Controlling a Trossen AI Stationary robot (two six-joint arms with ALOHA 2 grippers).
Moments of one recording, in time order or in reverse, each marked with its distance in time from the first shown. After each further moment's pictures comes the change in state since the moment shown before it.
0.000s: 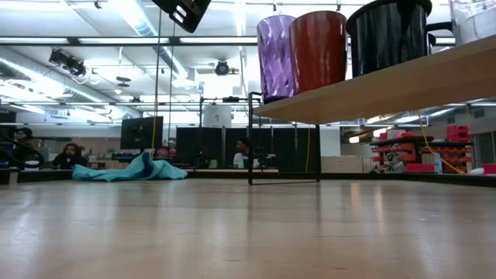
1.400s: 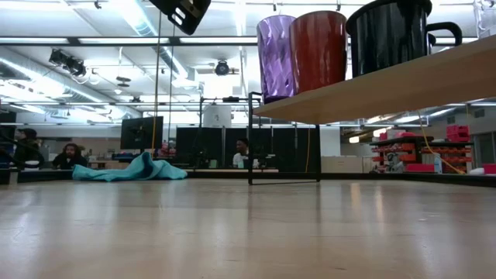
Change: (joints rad) left arm 0.000 0.001 0.000 -0.005 0.000 -0.016; right arm 0.070 -0.012 0.011 -0.042 -0.101 0.409
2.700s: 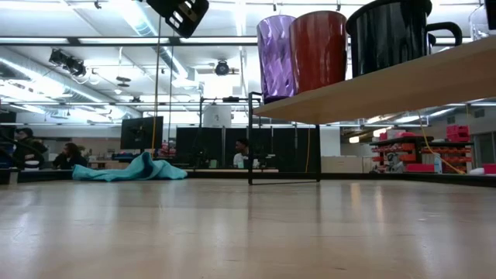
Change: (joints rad) left arm 0.000 0.000 0.000 -0.011 0.000 -0.052; right arm -0.035 0.003 -0.068 -0.251 0.051 0.214
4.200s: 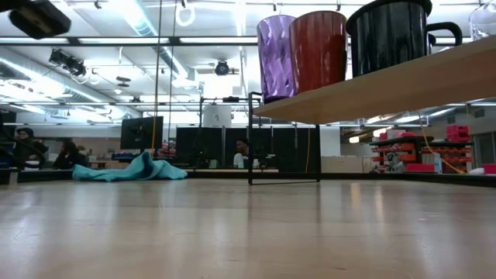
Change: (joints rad) left arm -0.267 -0.119 0.143 -1.052 0.078 -0.325; right arm -0.097 -0.018 0.022 1.117 0.522 -1.378
